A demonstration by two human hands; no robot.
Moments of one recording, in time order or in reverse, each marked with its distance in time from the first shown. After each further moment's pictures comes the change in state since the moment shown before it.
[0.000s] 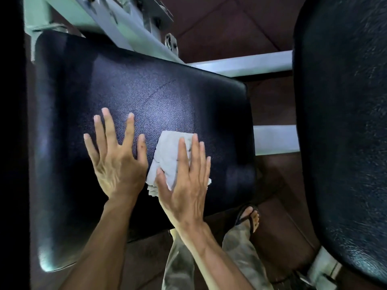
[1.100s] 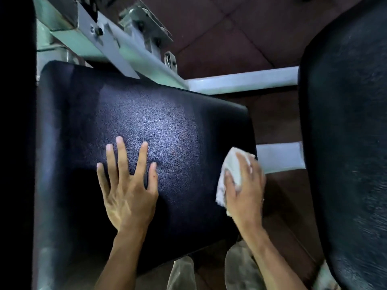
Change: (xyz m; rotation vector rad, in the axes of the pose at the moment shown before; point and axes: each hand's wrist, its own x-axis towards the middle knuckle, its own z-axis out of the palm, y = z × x) left_hand -0.001 0.006 0.000 -0.017 -0.059 0.022; right_hand 0.061 0.106 -0.040 -0.070 0.074 0.082
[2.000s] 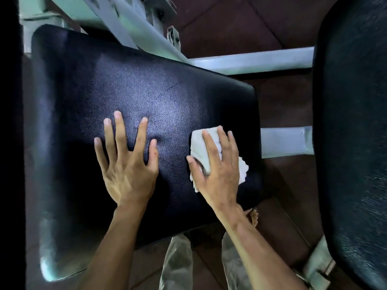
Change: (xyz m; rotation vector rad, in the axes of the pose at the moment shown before) left_hand 0.000 -0.002 0.006 0.047 0.023 -0.005; right_hand -0.012 -0.048 0.023 -0.003 -0.033 -0.232
